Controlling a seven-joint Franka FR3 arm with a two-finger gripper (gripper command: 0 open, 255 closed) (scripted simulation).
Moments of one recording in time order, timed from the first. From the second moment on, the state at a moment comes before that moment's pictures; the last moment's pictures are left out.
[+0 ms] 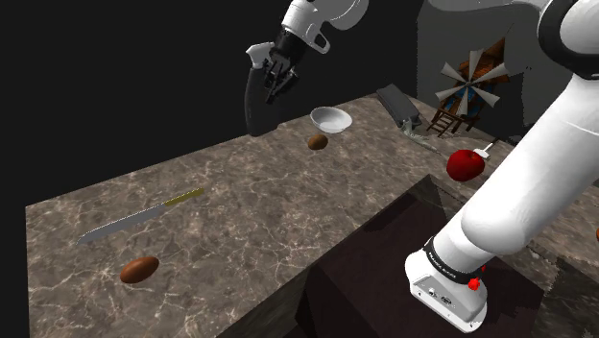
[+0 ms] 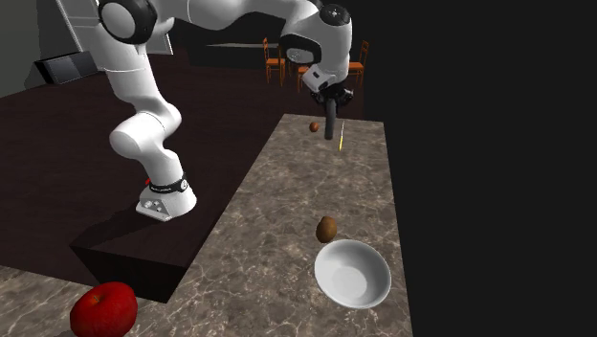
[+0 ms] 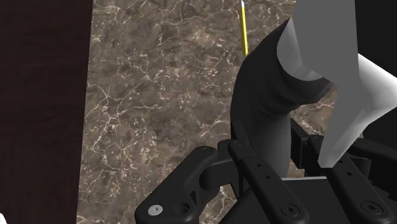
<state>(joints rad) 0.00 0.04 0.16 -1.88 0.57 1.95 1.53</state>
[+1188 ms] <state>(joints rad) 0.25 0.56 0.25 -1.38 0.42 2.14 1.83</state>
